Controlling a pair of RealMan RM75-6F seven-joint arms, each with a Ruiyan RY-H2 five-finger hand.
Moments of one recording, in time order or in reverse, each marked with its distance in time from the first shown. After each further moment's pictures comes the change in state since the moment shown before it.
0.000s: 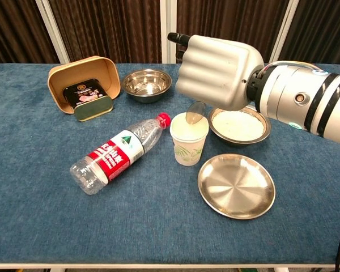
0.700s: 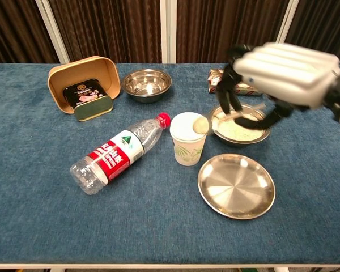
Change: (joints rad) left arm -0.014 0.031 -0.007 -0.053 0.020 0.008 0.052; right arm -0.298 0.136 -0.032 0.055 -0.362 -0.005 1.130
